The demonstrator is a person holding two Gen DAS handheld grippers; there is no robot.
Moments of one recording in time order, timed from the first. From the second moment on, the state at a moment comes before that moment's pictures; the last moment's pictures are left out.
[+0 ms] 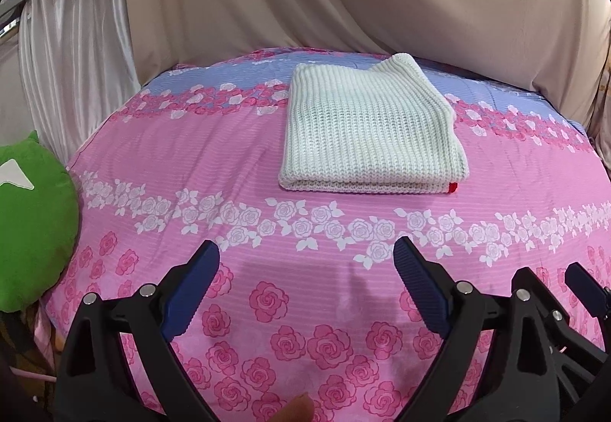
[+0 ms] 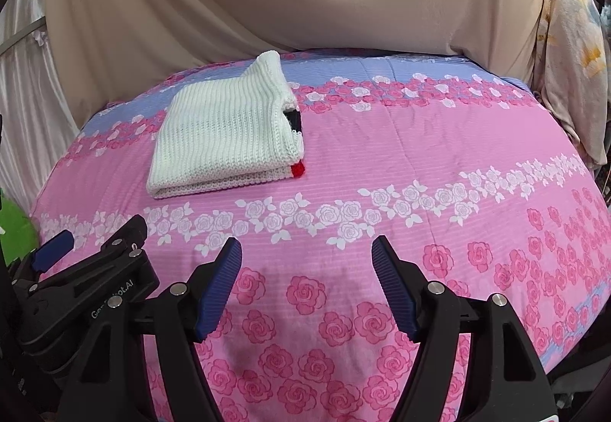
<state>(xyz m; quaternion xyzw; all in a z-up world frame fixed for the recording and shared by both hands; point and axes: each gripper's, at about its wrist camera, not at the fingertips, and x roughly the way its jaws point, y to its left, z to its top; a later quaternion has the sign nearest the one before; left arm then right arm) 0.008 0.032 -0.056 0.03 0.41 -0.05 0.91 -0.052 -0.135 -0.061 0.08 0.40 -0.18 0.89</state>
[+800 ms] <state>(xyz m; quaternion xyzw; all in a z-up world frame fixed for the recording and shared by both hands) 0.003 0.036 -0.056 0.03 0.41 -0.04 0.91 -0.054 -0.125 -0.062 0.08 0.40 -0.19 0.89</state>
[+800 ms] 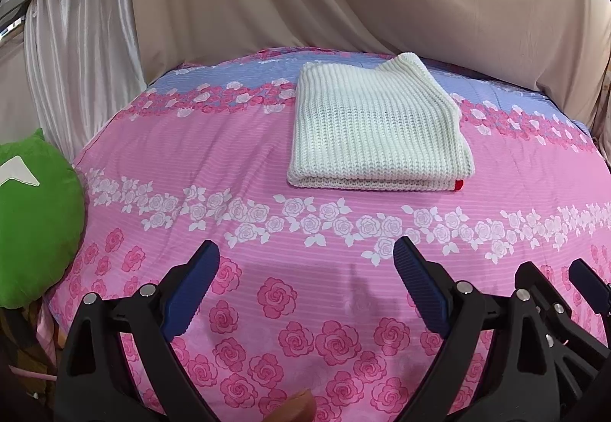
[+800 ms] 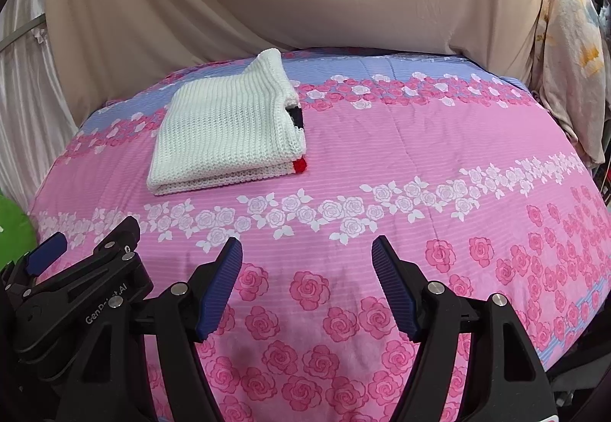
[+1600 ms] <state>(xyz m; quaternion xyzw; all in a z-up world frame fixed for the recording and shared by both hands) 0.012 0.037 -0.062 0.04 0.41 -0.04 0.91 -0.052 -0.127 -0.066 0.08 0.40 -0.19 0.89</state>
